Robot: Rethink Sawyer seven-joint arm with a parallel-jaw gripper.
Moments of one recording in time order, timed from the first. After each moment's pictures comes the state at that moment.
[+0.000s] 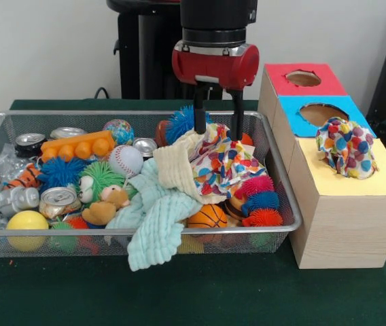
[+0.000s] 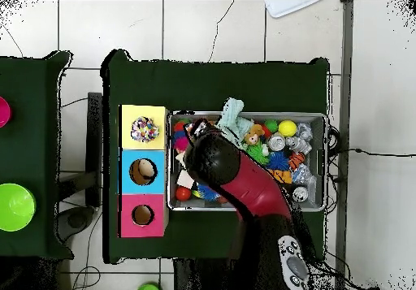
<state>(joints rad) -0.17 -0.71 -0.08 1.82 0.53 0.28 1.66</state>
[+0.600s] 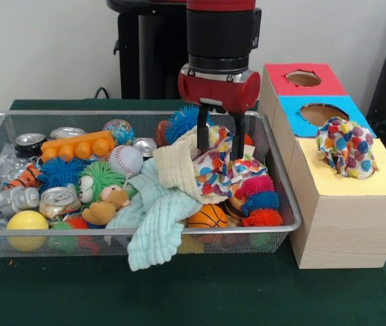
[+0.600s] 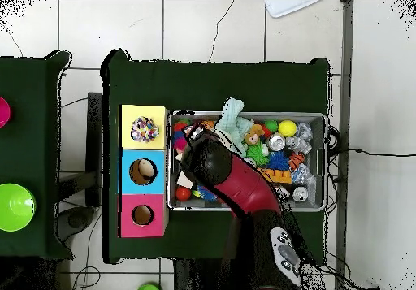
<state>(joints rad) -0.16 -0.65 -0.07 1.83 0.53 0.21 1.66</state>
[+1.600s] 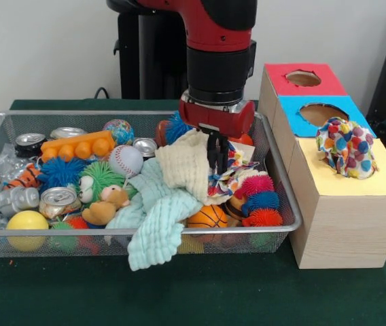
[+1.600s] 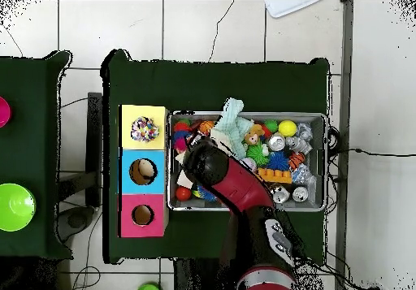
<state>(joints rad) -0.17 -0.56 -0.06 1.83 0.52 0.19 1.66</state>
